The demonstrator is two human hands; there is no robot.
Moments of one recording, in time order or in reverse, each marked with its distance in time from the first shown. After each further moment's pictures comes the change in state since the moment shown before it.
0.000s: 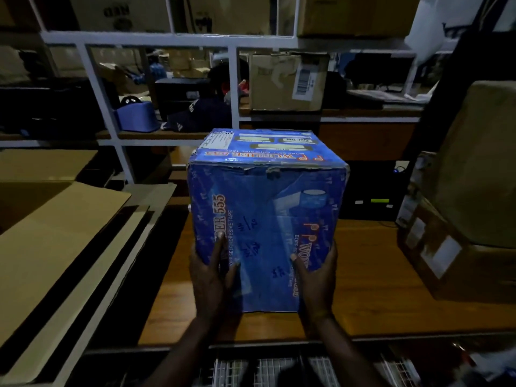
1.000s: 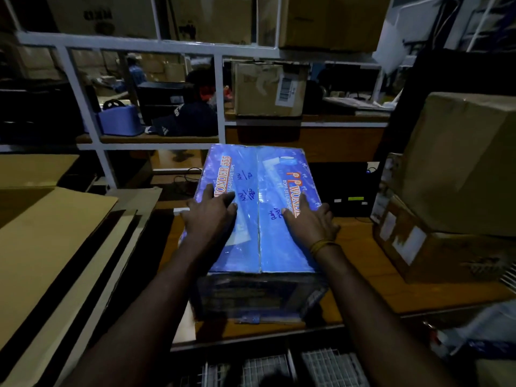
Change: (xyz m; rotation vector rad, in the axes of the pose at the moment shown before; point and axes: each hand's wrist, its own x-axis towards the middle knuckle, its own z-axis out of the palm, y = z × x) left_hand 0.124 0.095 -0.056 0.453 -0.390 -0.115; right_hand 0.050 -0.143 -0.004 -1.025 -0.245 0.046
